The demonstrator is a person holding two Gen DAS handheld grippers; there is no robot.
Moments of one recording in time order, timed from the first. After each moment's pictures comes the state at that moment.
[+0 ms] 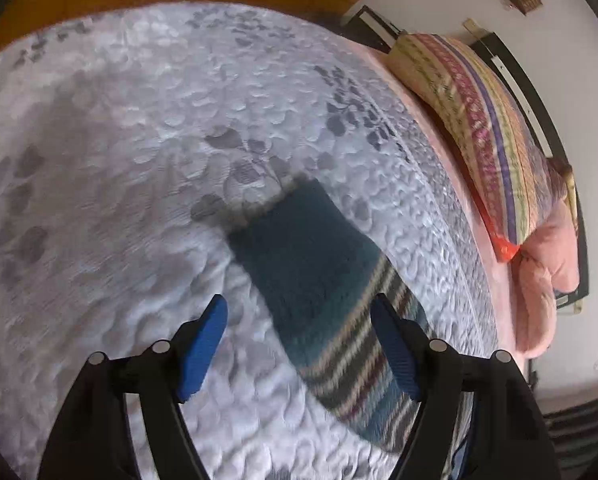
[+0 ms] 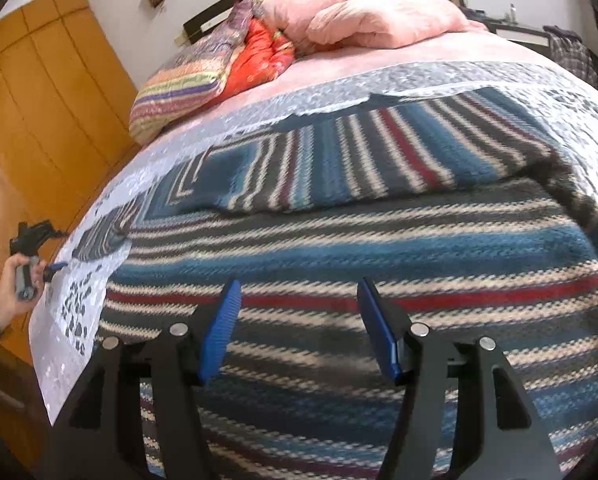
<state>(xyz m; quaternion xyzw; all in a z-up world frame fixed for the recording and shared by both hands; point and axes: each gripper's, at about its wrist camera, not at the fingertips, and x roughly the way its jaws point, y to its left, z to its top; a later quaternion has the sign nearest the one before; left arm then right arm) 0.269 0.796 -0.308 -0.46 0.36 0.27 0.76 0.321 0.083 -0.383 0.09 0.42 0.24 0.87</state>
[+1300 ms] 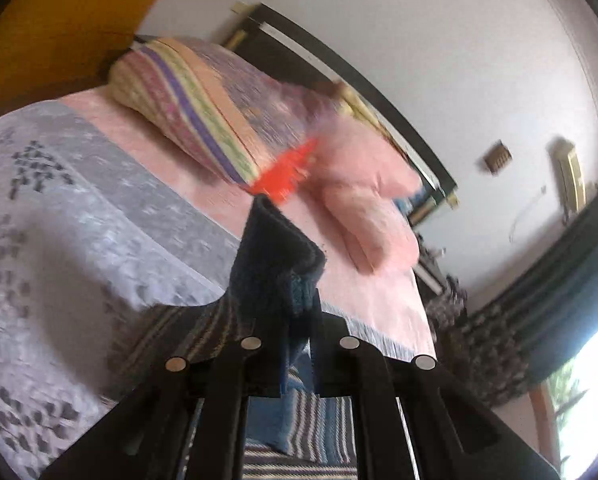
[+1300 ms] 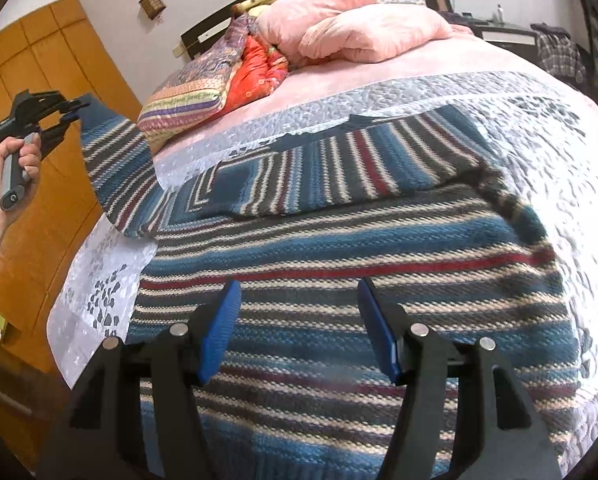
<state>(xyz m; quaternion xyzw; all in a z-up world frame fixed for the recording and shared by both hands) 0.399 0.489 -0.096 -0.33 0.29 0.00 0.90 0.275 0.022 -0.329 0.12 0.42 0.22 0.87</state>
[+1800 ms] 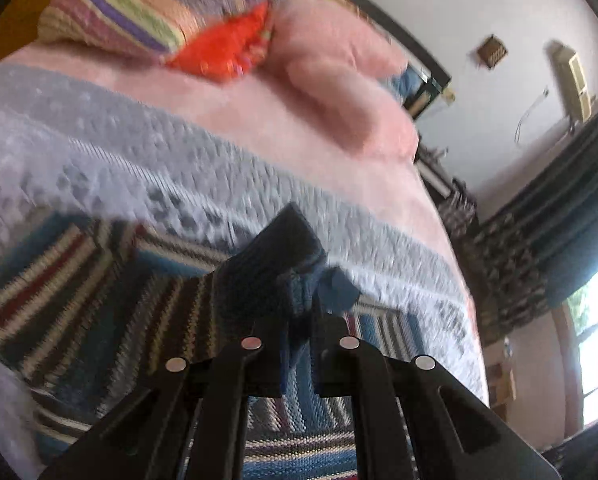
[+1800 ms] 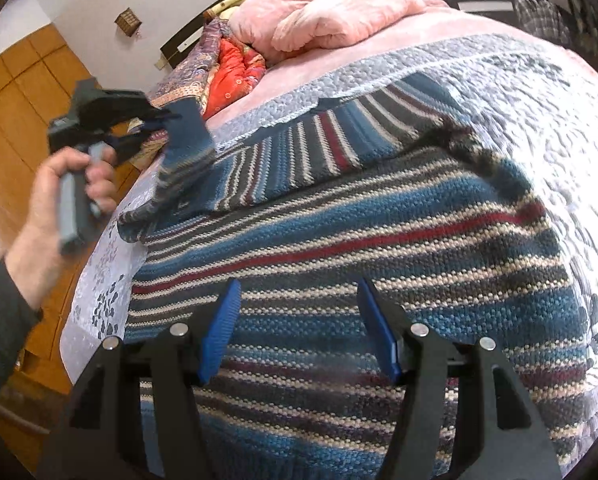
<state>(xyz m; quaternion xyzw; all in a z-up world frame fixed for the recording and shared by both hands) 0.458 0.314 -0.235 -0.25 0.42 -0.05 0.87 0.283 -0.010 -0.358 0.18 0.44 0.21 0.86</state>
